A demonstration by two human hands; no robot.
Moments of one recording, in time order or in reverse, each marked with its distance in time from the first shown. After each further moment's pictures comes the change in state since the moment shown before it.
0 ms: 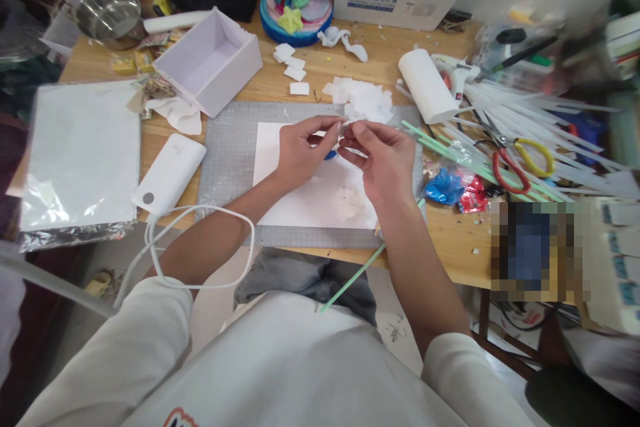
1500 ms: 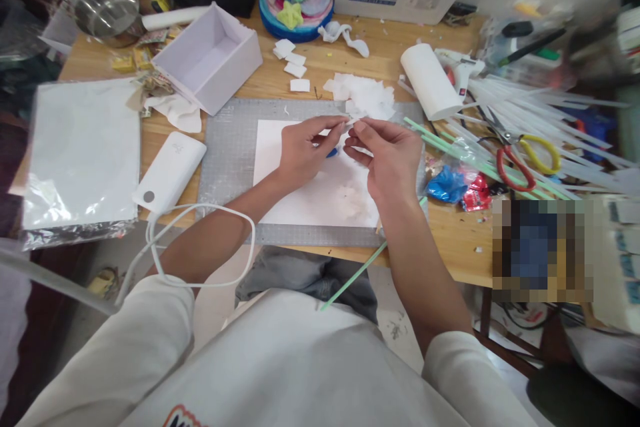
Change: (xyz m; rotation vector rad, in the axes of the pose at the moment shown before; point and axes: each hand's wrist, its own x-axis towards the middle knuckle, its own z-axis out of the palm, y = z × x) left_hand -0.001 0.001 0.002 0.040 -0.009 0.029; right_hand 0.001 0.000 0.001 -0.056 0.086 -0.030
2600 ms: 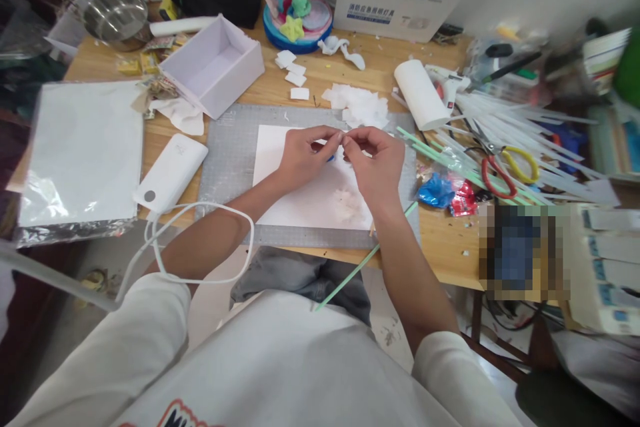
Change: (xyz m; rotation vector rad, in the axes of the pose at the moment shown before) left_hand 0.004 0.007 -0.003 -0.089 -0.090 -0.054; right_hand 0.000 0.004 -0.001 -0.364 -0.062 -0.338
